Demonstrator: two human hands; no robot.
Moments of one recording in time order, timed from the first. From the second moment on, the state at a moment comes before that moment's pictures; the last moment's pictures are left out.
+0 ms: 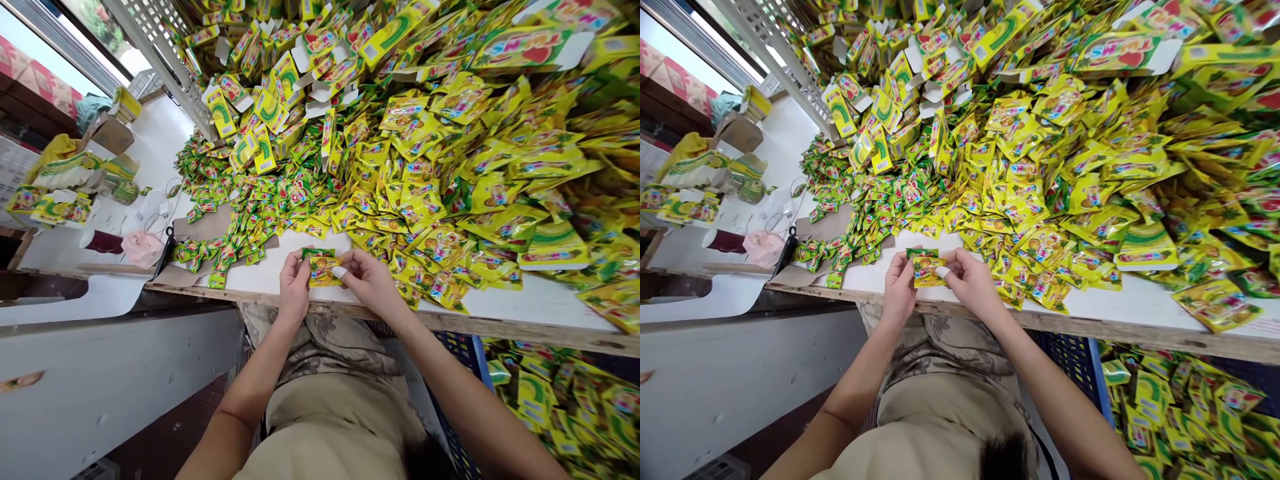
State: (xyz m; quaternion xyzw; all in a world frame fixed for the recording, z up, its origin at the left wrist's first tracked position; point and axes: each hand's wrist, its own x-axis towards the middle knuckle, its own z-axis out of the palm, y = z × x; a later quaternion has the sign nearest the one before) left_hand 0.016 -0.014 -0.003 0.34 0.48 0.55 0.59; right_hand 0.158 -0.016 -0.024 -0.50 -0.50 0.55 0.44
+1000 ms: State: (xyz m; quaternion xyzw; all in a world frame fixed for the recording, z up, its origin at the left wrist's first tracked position) left_hand 0.012 -0.022 -0.002 0.51 0.54 0.37 0.56; right_hand 0.169 -0.003 0.020 -0.45 -0.85 0.20 0.18
